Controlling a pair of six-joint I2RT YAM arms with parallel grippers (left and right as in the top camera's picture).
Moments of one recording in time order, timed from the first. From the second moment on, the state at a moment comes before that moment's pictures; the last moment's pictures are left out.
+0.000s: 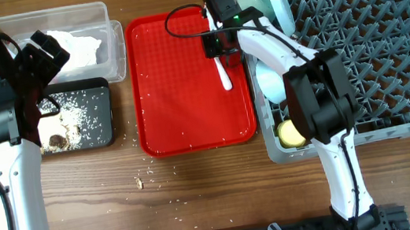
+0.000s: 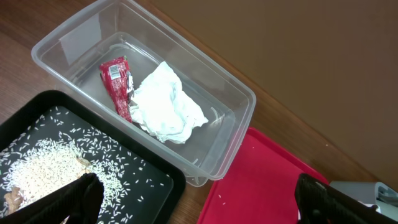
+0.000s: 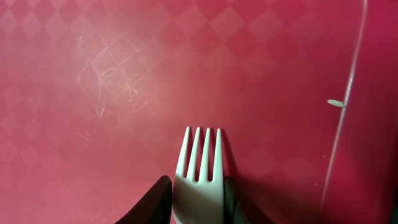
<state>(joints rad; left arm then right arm) 0.19 1.34 1.34 -0.66 0.01 -0.50 0.40 2.39 1.88 -0.63 -0.11 0.23</state>
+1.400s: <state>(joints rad) 0.19 1.34 1.34 -0.66 0.01 -0.50 0.01 1.75 1.52 -1.03 0.10 0.49</state>
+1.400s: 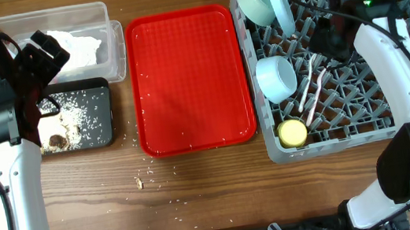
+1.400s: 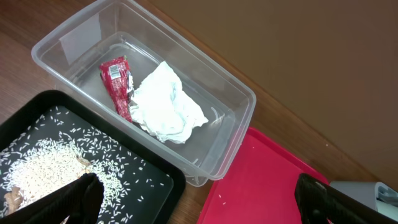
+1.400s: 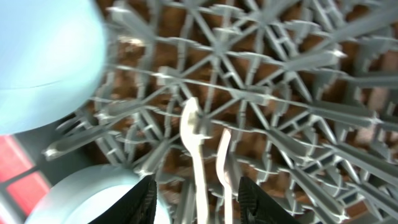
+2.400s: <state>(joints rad) 0.19 1.34 1.34 -0.66 0.01 -0.50 -0.06 0.82 0.99 -0.35 -0.11 -0.01</state>
